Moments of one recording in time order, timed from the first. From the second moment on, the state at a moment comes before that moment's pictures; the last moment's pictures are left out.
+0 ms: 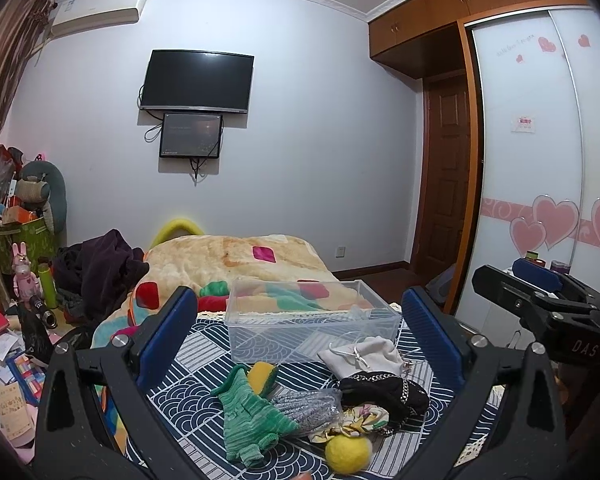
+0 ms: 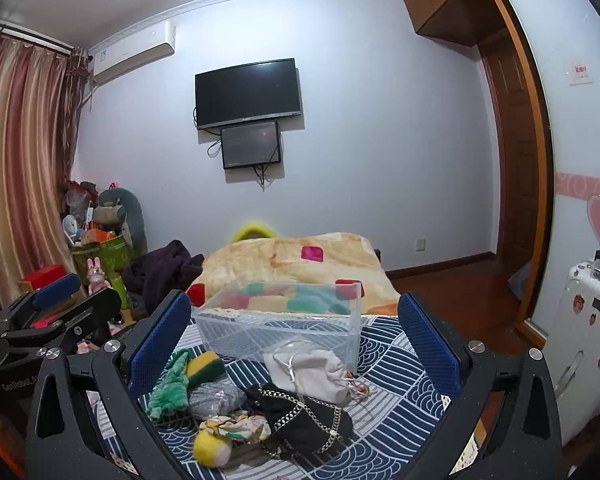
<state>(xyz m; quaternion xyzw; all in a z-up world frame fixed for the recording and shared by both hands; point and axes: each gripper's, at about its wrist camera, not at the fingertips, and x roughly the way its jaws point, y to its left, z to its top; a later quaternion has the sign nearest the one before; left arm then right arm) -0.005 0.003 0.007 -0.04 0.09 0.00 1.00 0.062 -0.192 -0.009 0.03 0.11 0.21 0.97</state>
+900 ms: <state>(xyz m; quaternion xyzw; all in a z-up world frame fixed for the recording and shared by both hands) -0.006 0.001 0.004 -0.03 0.08 0.00 1.00 0.061 -0.191 -0.008 0.04 0.11 0.21 0.97</state>
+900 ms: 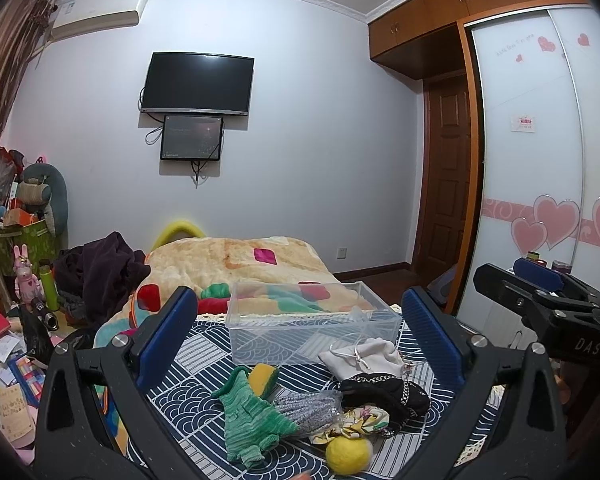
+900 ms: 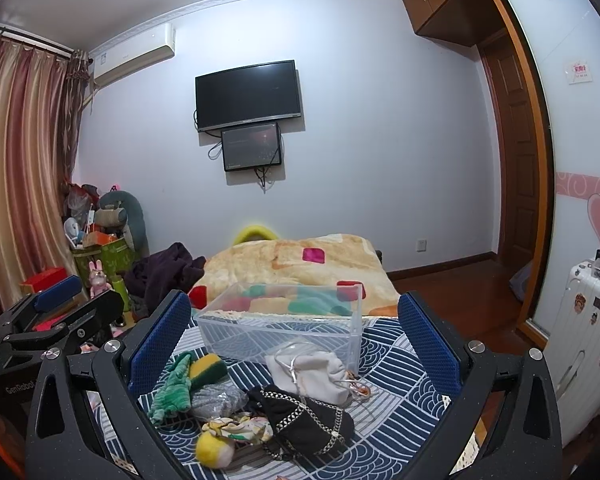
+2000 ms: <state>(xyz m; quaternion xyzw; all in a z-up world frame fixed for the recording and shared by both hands) 0.026 0.021 -0.055 -0.05 0.22 0.01 0.97 0.081 -0.185 -0.049 0.02 0.20 0.25 0.95</state>
